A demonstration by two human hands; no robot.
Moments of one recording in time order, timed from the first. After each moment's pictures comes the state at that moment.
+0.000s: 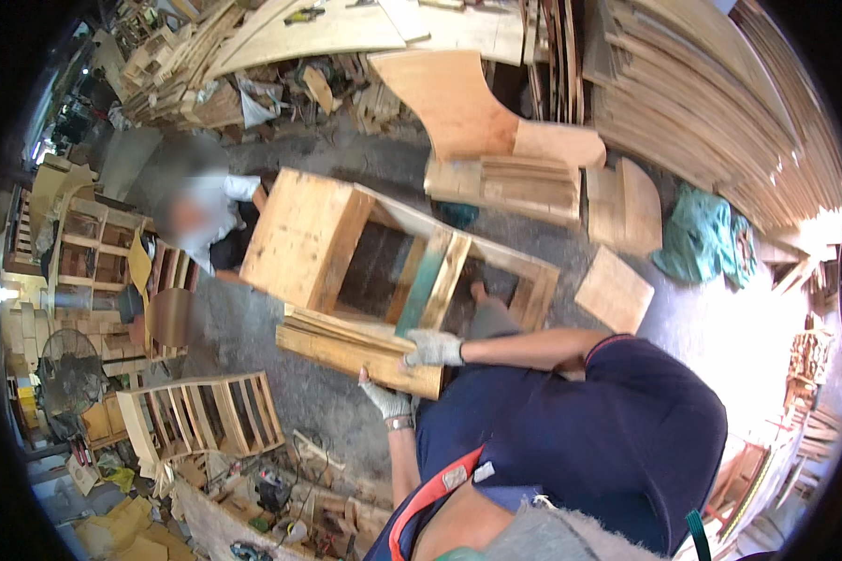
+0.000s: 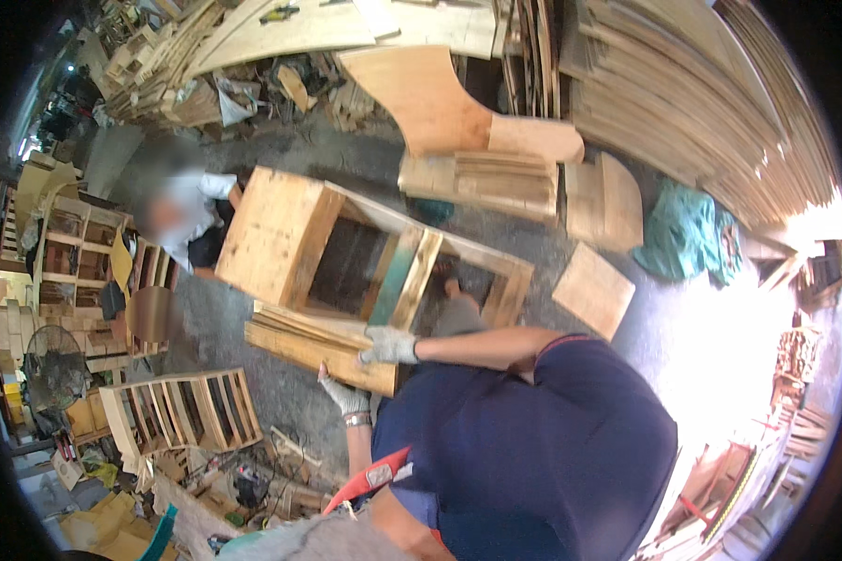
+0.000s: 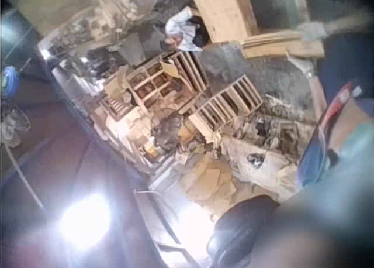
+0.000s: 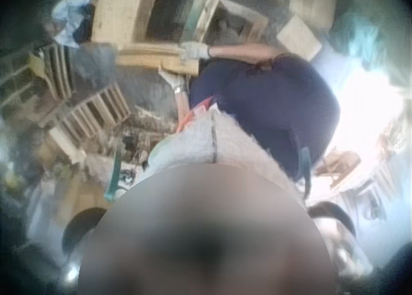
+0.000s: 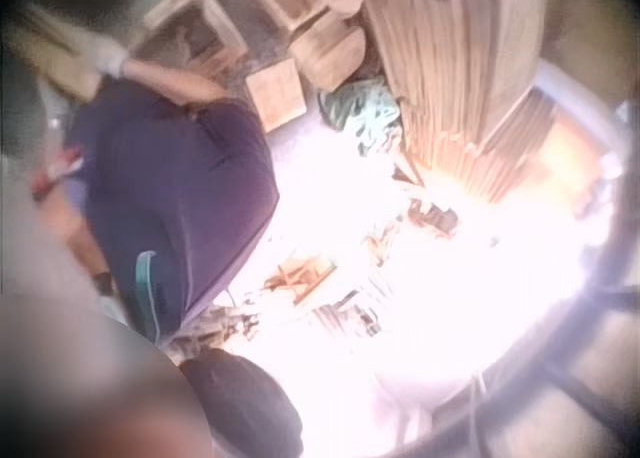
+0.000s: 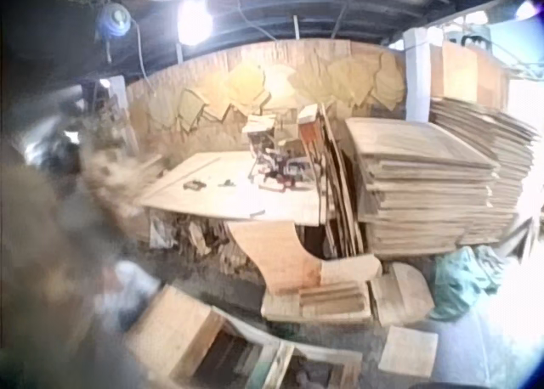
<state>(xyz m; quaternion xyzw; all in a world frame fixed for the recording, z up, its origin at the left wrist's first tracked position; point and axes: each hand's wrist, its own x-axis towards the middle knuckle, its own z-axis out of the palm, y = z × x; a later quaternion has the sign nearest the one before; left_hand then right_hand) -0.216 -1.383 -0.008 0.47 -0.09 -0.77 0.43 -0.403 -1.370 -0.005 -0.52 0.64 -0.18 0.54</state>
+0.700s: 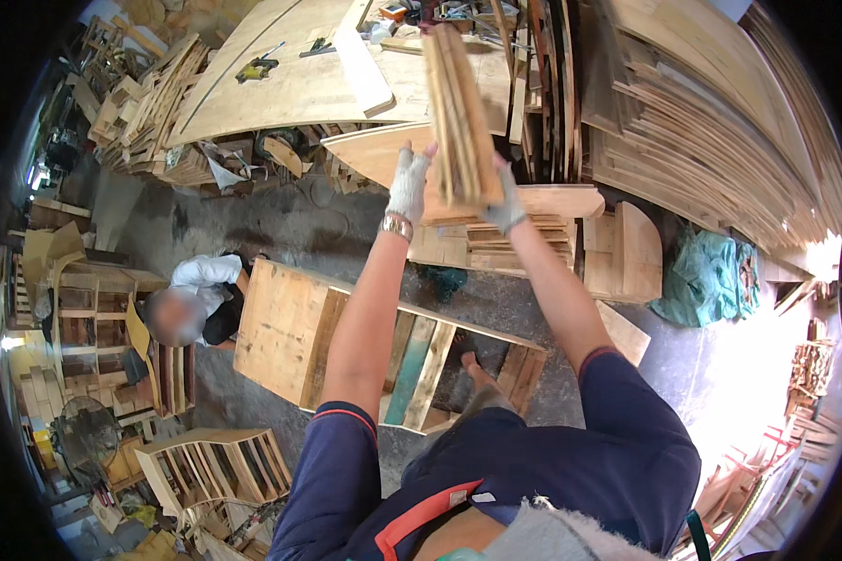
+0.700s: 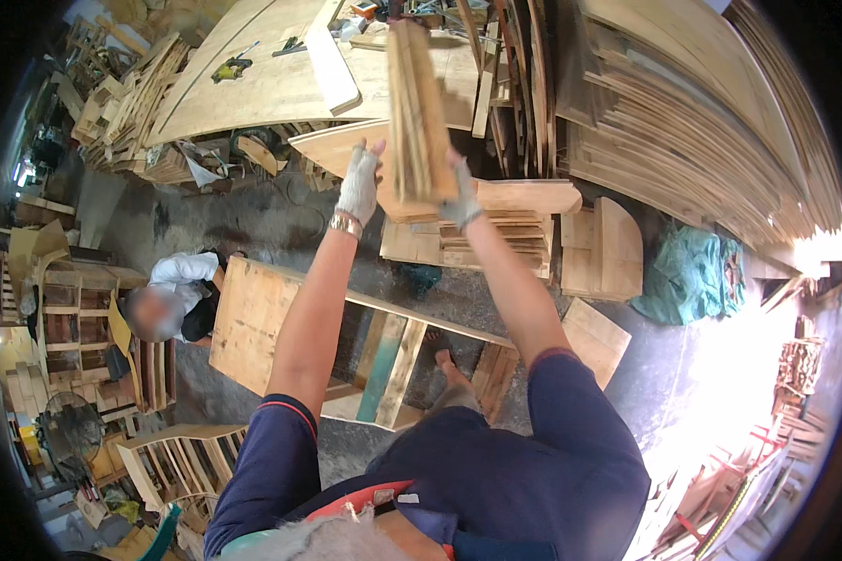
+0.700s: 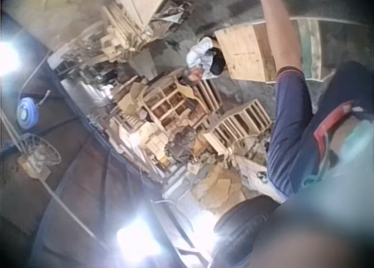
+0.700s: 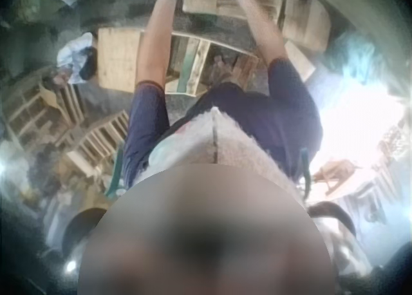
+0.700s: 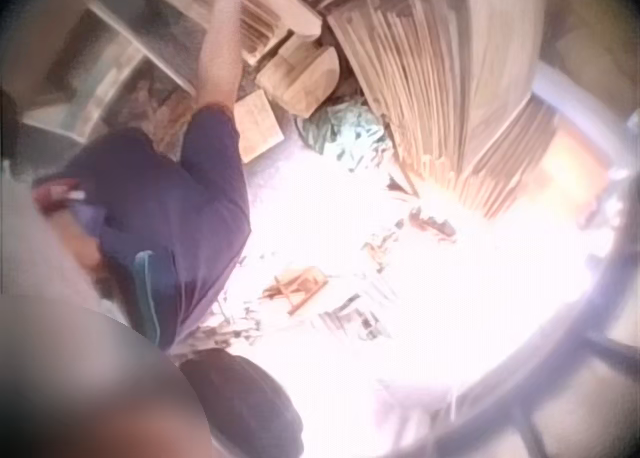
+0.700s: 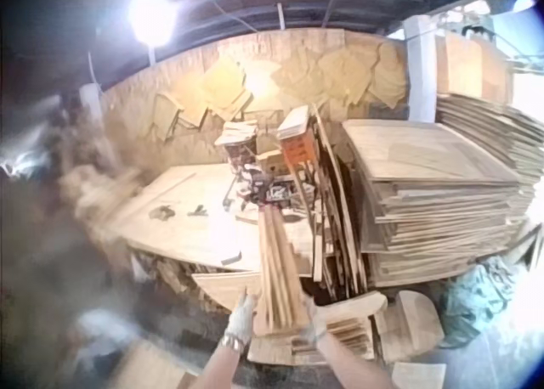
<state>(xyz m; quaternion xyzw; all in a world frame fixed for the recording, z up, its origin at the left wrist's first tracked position) -0.830 -1.725 0.117 0.32 -0.58 -0.73 0.18 -0.962 -1.576 0.015 -0.10 0.27 -0.82 0.50</state>
